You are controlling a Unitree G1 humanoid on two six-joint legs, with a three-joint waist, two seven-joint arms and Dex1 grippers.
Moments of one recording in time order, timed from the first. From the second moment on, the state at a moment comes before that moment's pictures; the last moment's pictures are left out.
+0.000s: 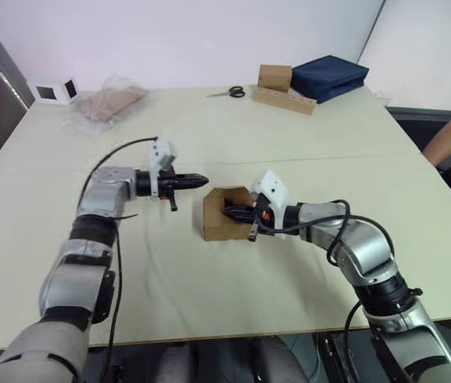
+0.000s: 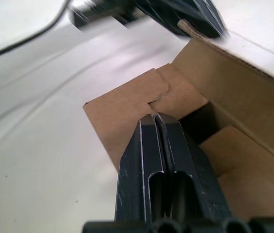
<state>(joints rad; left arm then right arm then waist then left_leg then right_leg) -0.87 0.48 0.01 0.63 -0.26 0.26 -1.31 -0.56 -0.45 0.23 -0.23 0.37 0.75 0.73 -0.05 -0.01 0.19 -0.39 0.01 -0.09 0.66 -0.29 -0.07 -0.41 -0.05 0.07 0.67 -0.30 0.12</state>
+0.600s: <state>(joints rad) -0.58 0.50 -0.08 0.10 -0.39 0.55 -1.18 -0.56 -0.46 0.22 -0.23 0.37 0.76 0.72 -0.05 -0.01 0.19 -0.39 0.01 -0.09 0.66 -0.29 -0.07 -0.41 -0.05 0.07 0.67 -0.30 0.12</state>
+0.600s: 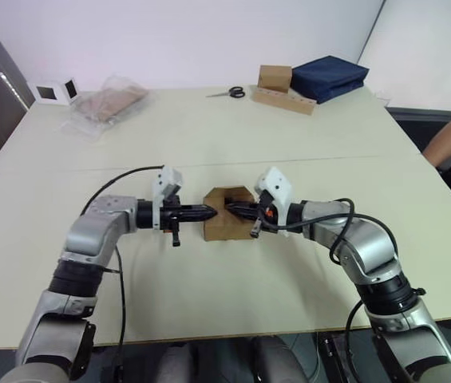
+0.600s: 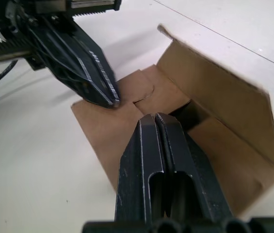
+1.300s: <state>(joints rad) -0.58 0.50 -0.11 0.11 -0.38 0.49 -1.17 -0.81 -0.39 0.17 0.11 0.39 0.71 0.78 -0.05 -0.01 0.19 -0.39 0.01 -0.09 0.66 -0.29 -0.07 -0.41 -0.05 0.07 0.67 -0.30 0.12</state>
